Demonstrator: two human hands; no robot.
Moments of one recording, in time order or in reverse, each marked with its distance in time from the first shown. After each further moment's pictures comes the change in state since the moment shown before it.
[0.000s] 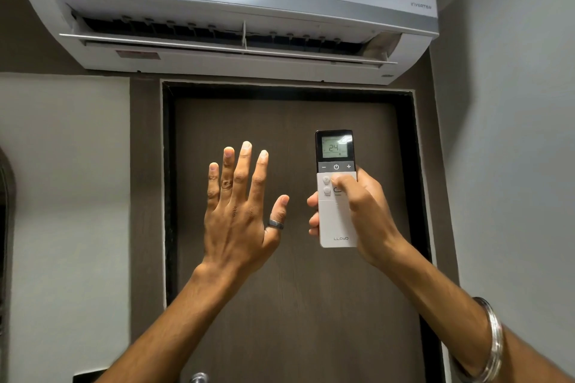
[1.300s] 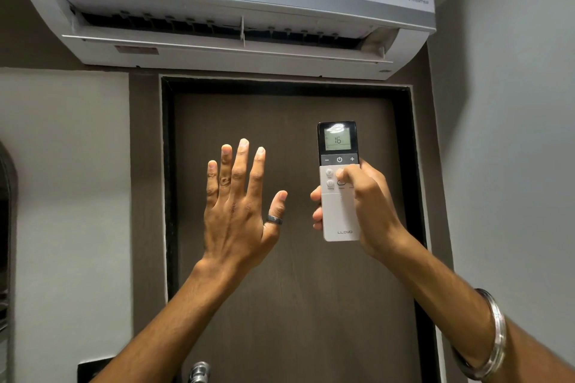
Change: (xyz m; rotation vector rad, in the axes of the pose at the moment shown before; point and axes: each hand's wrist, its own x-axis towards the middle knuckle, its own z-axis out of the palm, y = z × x) left_hand -0.005 0.003 -0.004 -0.022 -0.014 -0.019; right_hand -0.009 -0.012 -0.002 -0.019 0.018 -0.005
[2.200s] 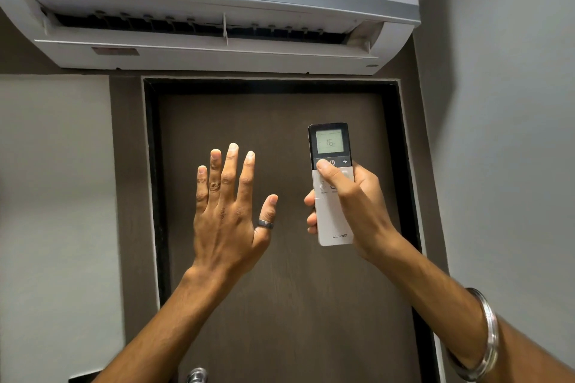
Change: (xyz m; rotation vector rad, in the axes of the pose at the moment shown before) left_hand -0.005 0.003 0.002 -0.025 -0.037 0.015; right_hand -0.005 0.007 -0.005 -0.030 0.089 -0.007
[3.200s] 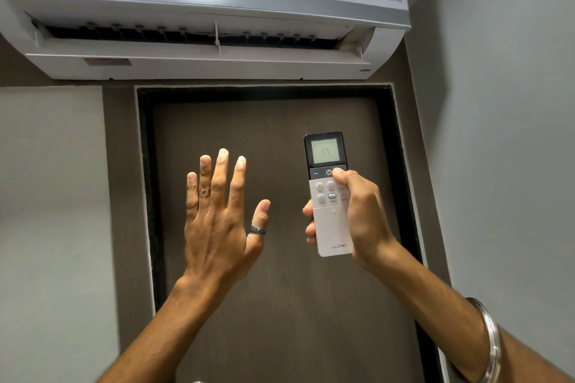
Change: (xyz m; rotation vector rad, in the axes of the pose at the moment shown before) left_hand 0.004 -0.001 -0.001 0.009 0.011 -0.004; right_hand 0.003 0.006 -0.008 0.042 0.006 0.076
